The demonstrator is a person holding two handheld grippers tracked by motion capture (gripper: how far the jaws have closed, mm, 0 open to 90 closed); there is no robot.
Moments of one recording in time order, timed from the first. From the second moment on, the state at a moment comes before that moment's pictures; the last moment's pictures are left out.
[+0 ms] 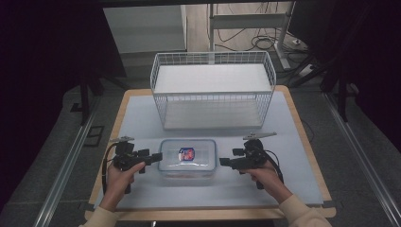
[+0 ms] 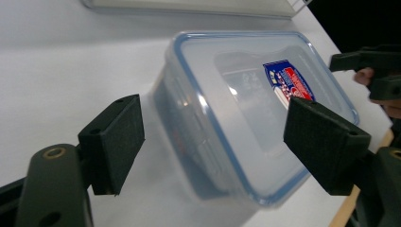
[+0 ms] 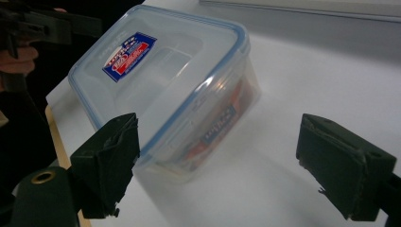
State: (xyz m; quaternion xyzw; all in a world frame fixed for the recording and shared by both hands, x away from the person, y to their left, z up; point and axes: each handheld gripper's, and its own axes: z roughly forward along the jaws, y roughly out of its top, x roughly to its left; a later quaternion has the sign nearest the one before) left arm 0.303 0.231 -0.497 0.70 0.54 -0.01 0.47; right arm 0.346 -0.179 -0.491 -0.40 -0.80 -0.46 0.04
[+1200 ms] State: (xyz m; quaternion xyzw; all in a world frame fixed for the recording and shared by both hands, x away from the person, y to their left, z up) left arm 0.307 0.231 -0.519 0.67 0.54 -0.10 0.50; right arm 0.364 -0.148 -0.508 -0.42 -0.77 -0.45 0.17
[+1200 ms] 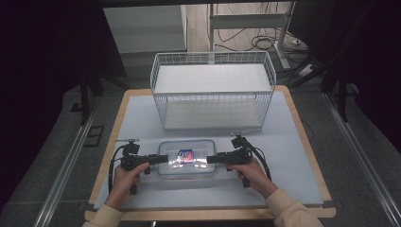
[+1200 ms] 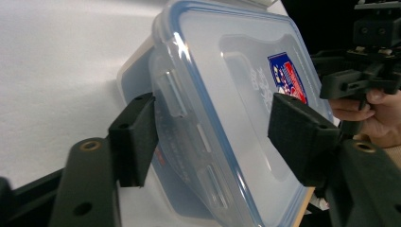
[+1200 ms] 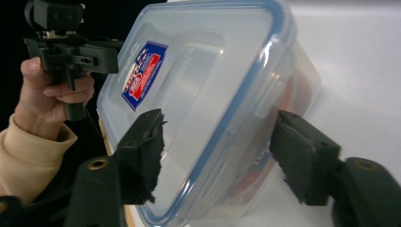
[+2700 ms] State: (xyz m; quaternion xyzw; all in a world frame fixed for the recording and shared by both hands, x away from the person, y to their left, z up) left arm 0.276 0.225 -0.489 0.67 0.51 -0.06 0.53; right arm 0.350 -0.166 -0.483 -0.43 -0.74 -0.48 0.17
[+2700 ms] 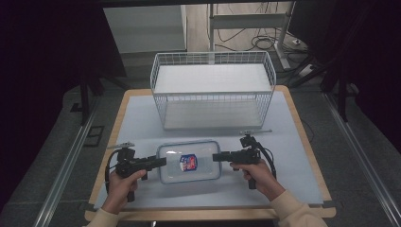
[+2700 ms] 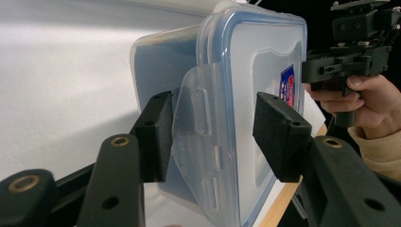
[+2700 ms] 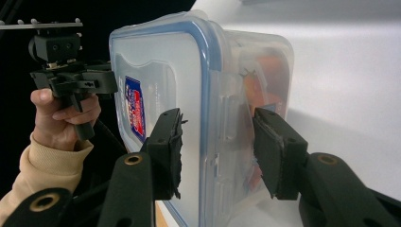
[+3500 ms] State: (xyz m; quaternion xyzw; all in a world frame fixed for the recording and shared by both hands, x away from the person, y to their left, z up) left arm 0.294 0.204 -0.456 0.68 0.48 -0.05 0.55; right arm 0.351 -0.190 -0.450 -0.44 -0.73 -0.51 0.14
